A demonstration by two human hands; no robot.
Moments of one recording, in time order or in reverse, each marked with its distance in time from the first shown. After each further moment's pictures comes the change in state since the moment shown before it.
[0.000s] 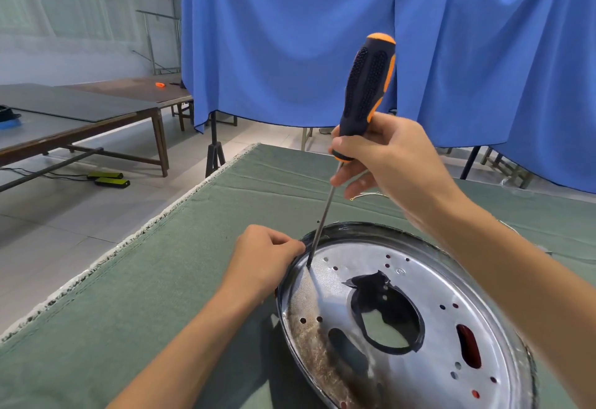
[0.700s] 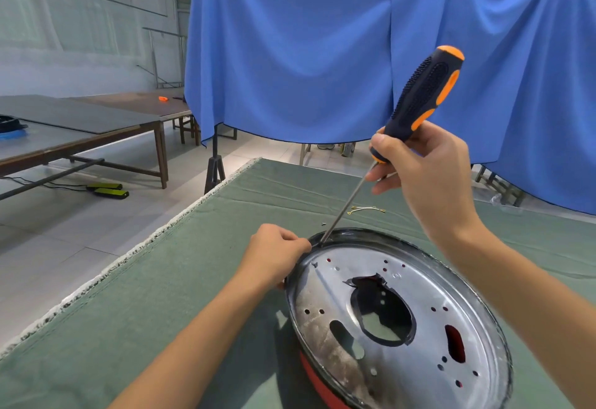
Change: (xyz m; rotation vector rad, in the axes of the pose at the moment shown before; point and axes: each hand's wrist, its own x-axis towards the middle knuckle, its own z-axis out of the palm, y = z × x) left_hand 0.010 0.017 0.000 -0.044 -0.052 -0.132; right_hand -0.013 -0.007 -0.015 -0.079 0.335 -0.225
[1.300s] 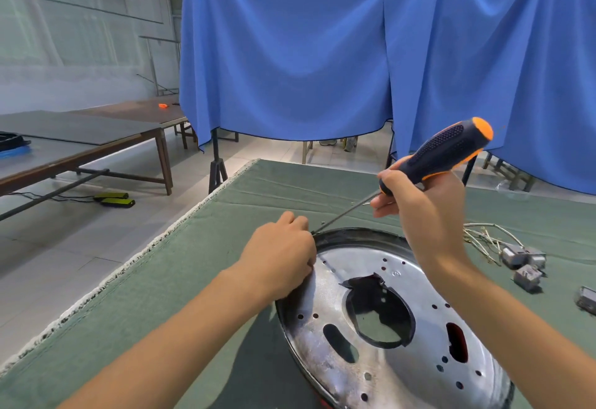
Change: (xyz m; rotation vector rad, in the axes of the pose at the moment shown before) left_hand -0.006 0.021 -0.005 1.119 -0.096 0.640; right_hand -0.023 0.043 -0.008 0.110 0.147 0.140
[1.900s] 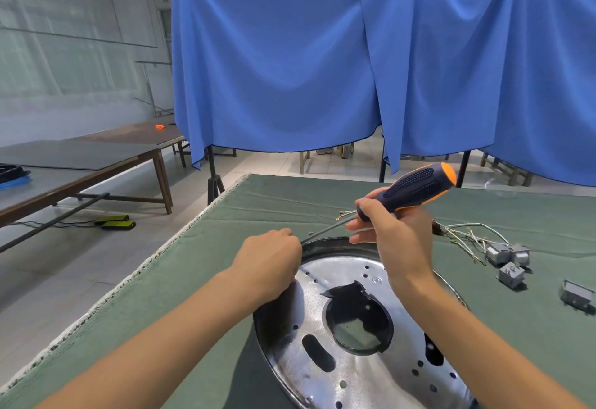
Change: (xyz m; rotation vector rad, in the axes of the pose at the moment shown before) left_hand 0.017 0.009 -0.001 0.121 -0.100 -0.047; right_hand -0.014 0.016 -0.011 0.206 0.035 0.192
